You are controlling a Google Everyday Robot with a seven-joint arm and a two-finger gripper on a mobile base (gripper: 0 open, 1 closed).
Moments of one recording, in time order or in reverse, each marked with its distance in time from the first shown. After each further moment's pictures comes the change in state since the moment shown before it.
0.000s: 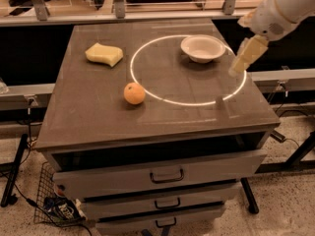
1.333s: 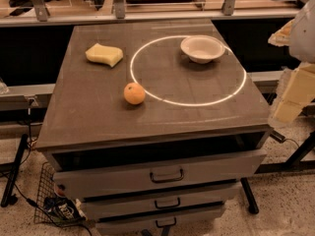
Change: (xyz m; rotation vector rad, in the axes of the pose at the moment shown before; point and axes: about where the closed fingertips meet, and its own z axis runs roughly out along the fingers) arm -0.004 0.171 -0.119 -0.047 0.270 -0.040
